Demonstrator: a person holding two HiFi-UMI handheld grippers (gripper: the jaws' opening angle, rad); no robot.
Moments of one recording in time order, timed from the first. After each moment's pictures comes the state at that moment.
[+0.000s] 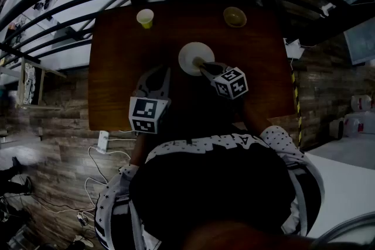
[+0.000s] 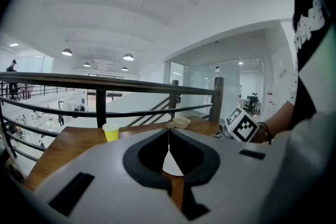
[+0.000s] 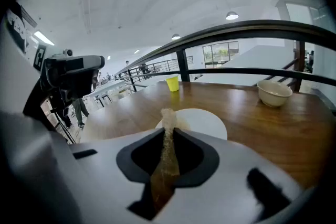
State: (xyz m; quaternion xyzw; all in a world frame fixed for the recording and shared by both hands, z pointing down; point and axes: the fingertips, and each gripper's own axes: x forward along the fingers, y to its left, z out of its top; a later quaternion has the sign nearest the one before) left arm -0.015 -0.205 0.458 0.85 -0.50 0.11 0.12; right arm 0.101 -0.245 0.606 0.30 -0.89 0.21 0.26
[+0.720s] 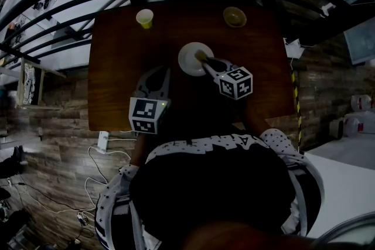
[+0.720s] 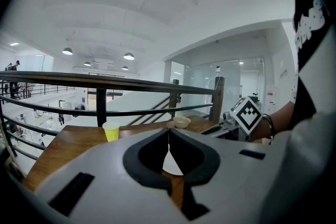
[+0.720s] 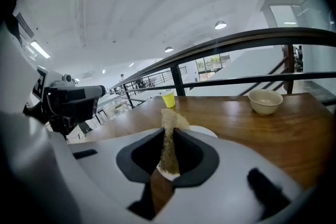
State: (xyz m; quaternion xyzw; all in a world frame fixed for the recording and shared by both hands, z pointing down) left arm -0.013 -0.204 0.461 0.85 -0.50 0.11 0.12; right arm 0.106 -0.255 0.560 0.34 -0.89 0.22 0.19
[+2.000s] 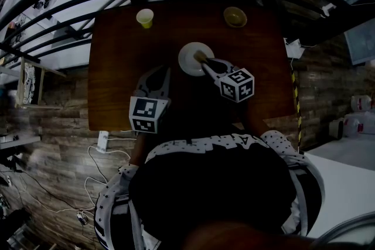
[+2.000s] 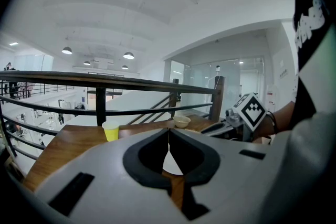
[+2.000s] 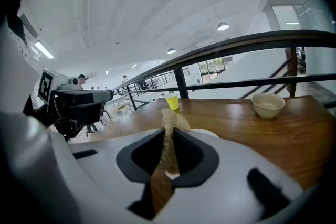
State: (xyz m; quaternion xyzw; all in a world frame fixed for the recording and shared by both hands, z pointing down) left arm -0.010 -0.205 0.461 0.85 -0.50 0.11 0.12; right arm 0.103 -0.247 0.545 0.33 -0.90 0.21 0.18
